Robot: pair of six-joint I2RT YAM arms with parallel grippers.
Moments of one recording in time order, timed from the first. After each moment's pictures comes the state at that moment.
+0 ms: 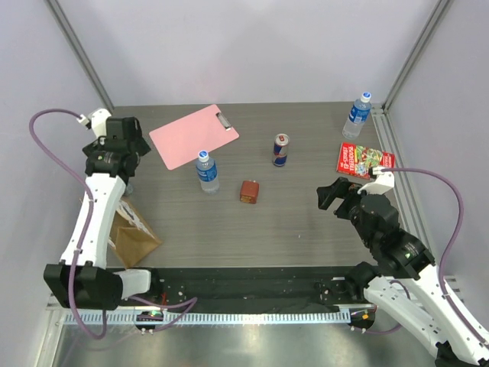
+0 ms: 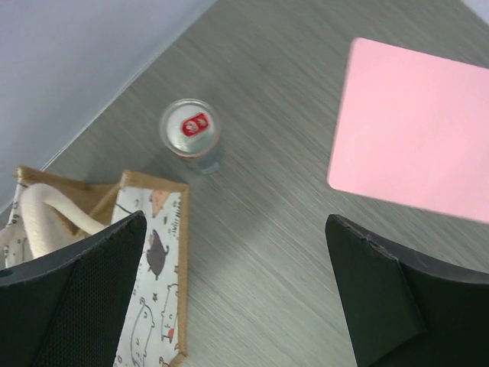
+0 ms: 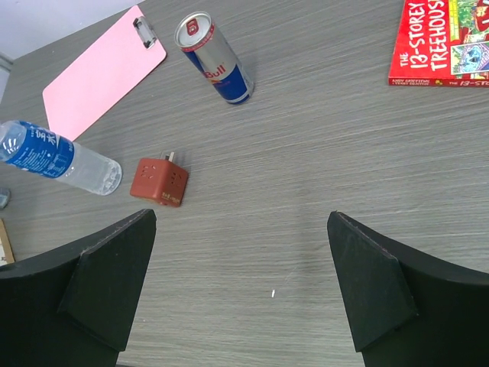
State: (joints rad) left arm -0.06 1.24 1.32 -0.77 -0.59 -0.53; right arm 0.59 0.50 0.73 -0.60 0.43 0.59
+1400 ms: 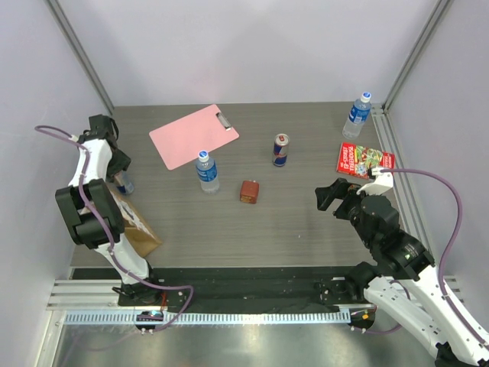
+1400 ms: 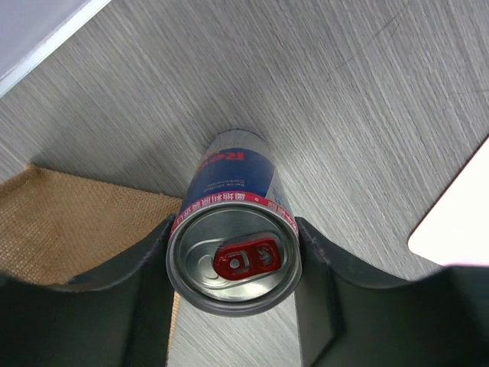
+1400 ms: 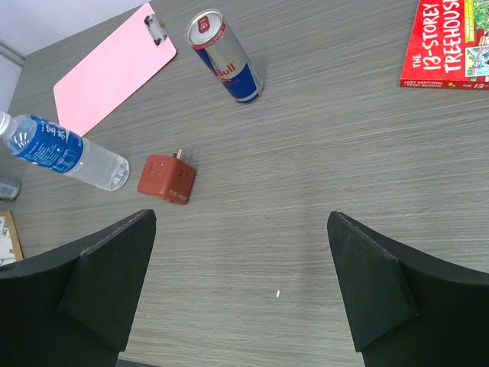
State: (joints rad) left arm 0.29 1.77 1.45 -0.82 -0.31 -0.63; right arm 0.59 0.48 0.72 -0.57 0.40 0.58
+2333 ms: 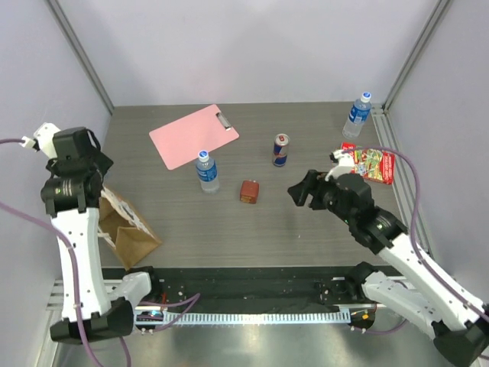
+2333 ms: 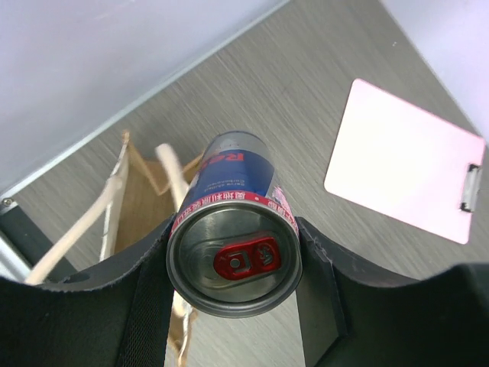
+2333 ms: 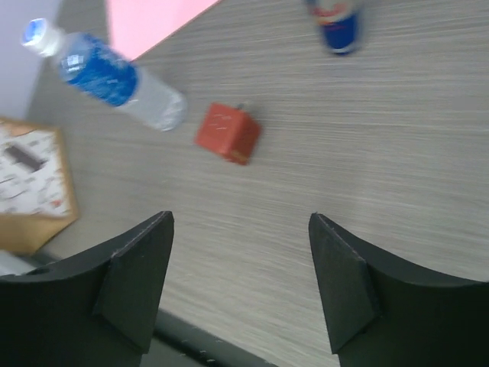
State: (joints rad) left arm 0.18 1.07 1.47 -1.02 -0.43 -0.58; right arm 0.59 0.72 0.75 -0.45 0.13 0.55
